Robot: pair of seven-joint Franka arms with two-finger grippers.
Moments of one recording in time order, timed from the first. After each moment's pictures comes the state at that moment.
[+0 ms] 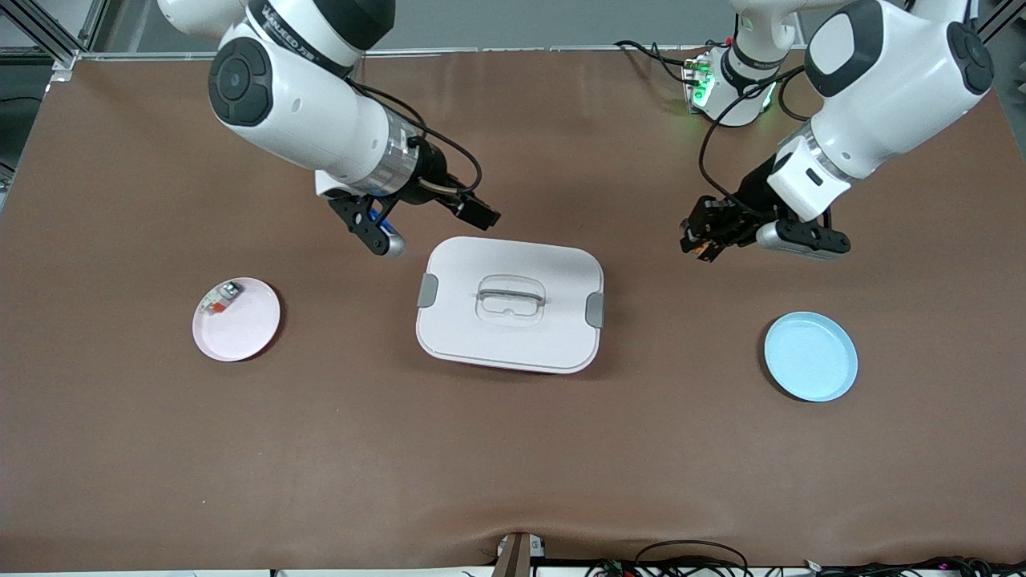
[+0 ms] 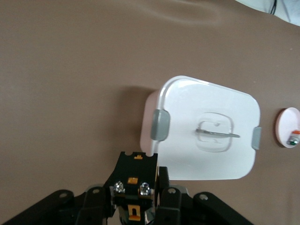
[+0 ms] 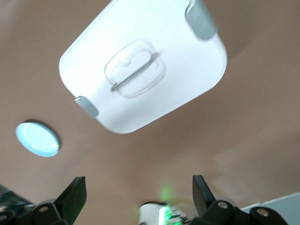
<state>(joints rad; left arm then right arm) 0.14 -0.08 -0.43 -2.01 -0.47 2.16 -0.11 0.56 0.31 0.00 -1.36 0.46 1.72 1.21</state>
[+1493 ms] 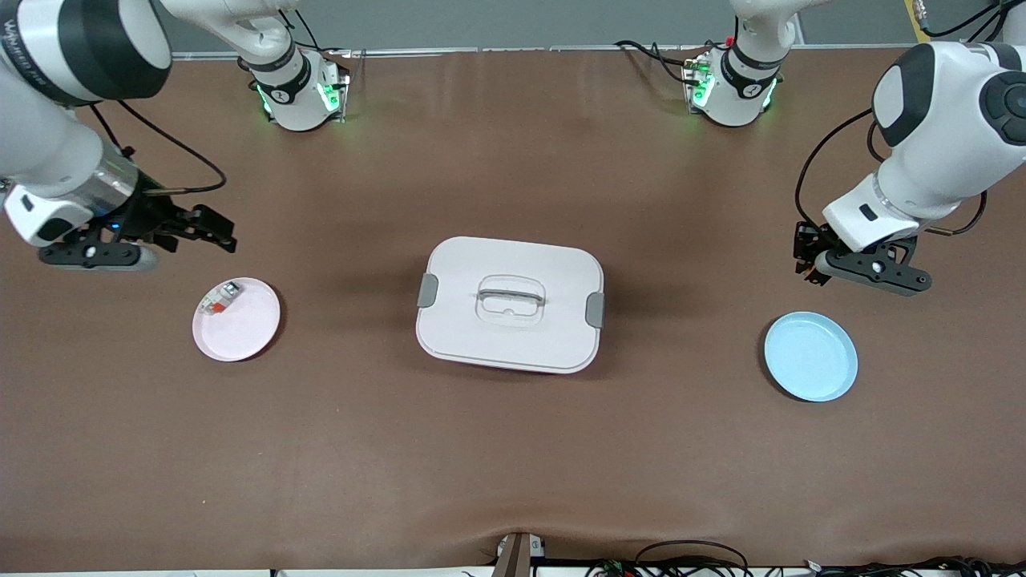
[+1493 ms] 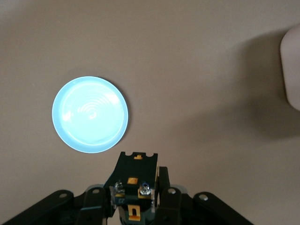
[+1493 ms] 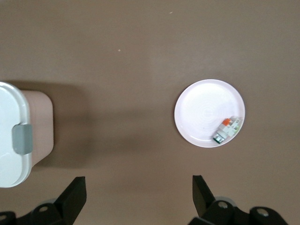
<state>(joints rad) 0.31 -0.01 -0.43 -1.99 0.00 2.04 0.24 0.08 -0.04 0.00 -1.84 0.08 1.81 0.13</state>
